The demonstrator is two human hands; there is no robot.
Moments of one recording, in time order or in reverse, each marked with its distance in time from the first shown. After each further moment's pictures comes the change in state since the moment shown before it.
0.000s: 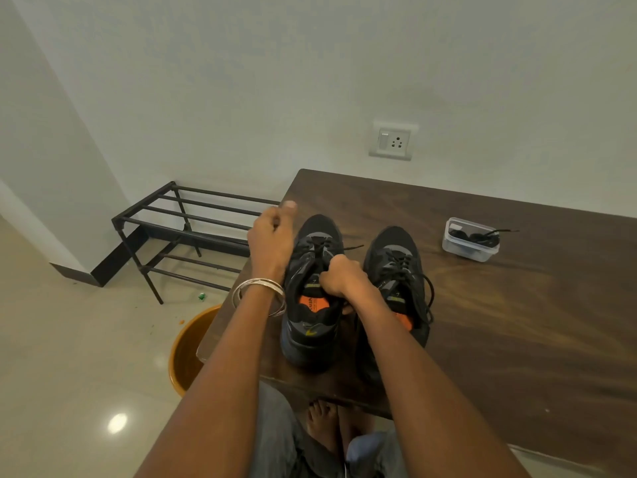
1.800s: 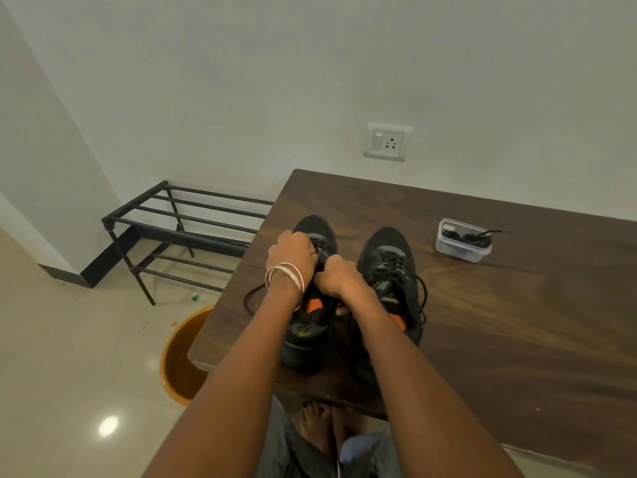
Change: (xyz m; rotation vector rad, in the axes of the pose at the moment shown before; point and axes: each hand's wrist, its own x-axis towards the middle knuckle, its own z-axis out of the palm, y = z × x) left_hand -0.002 -0.018 0.033 0.843 -0.295 0.073; right_hand -0.002 0.000 -0.003 0.023 -0.013 0.033
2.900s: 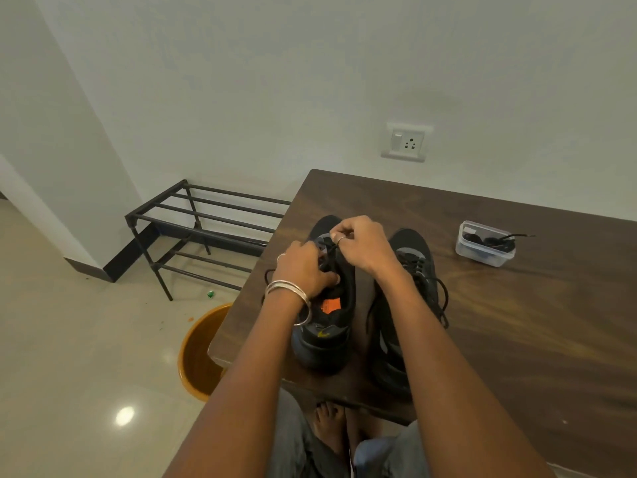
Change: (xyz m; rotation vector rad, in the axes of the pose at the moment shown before) left_hand -0.023 -0.012 -0.026 0.027 -0.230 -0.002; right_hand 0.010 -0.010 -0.030 0.133 0.289 -0.459
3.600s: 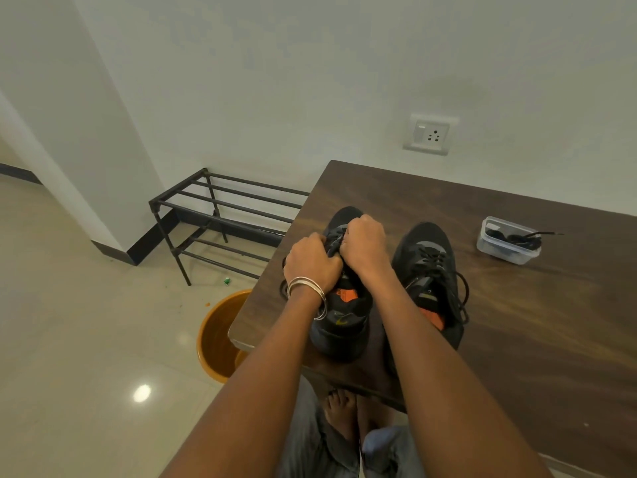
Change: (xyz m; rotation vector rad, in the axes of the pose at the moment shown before) left_hand -0.010 -0.008 0.014 -0.218 0.333 -0.135; right_hand 0.005 -0.007 0.044 -0.450 0.129 -0.051
